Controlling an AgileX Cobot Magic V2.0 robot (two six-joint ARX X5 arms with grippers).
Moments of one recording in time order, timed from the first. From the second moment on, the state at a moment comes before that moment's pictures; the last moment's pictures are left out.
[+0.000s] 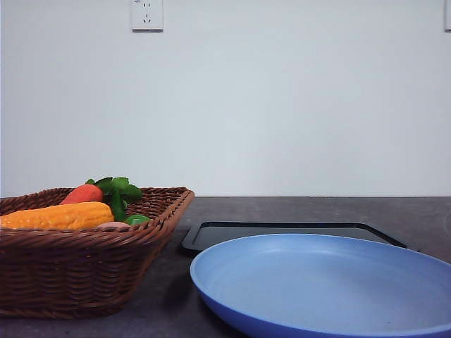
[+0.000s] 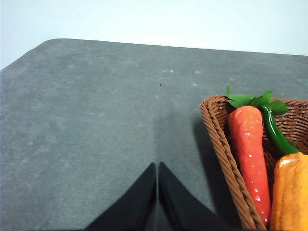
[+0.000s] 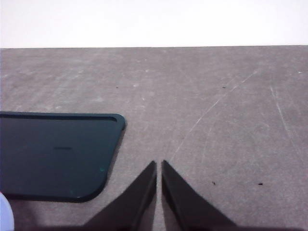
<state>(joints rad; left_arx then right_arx) -0.02 0.00 0.04 -0.20 -0.02 -0.07 -0.01 0.01 0.02 -0.16 -0.11 0.06</state>
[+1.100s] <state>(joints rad) -0.02 0.12 0.18 -0.34 0.17 -0.41 -0.01 0.06 0.20 -0.25 -0.16 0.42</state>
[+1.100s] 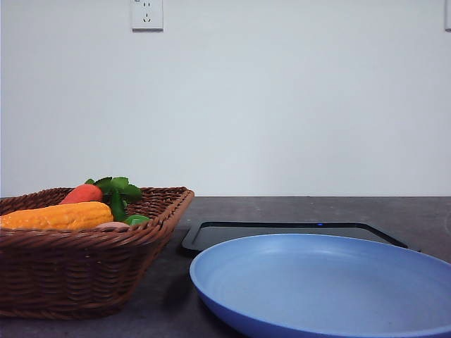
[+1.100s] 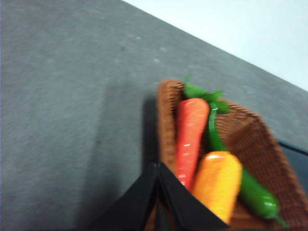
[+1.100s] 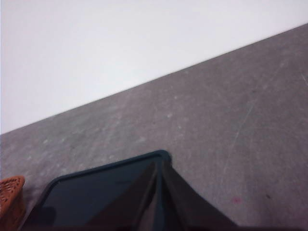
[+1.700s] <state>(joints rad) -0.06 0.71 0.48 -0.40 0.56 -0.35 -0.01 0.60 0.51 -0.55 -0.42 0.25</state>
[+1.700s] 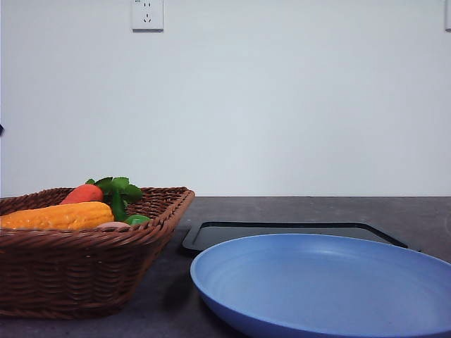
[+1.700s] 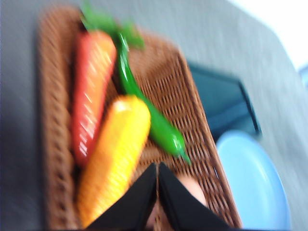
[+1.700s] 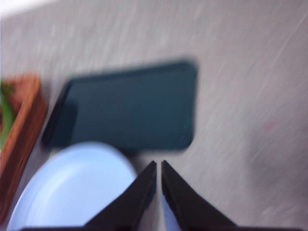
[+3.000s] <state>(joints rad) -0.23 0.90 0.58 -0.48 0.58 -0.26 0.21 1.28 0.52 -0.38 -0.55 0.24</state>
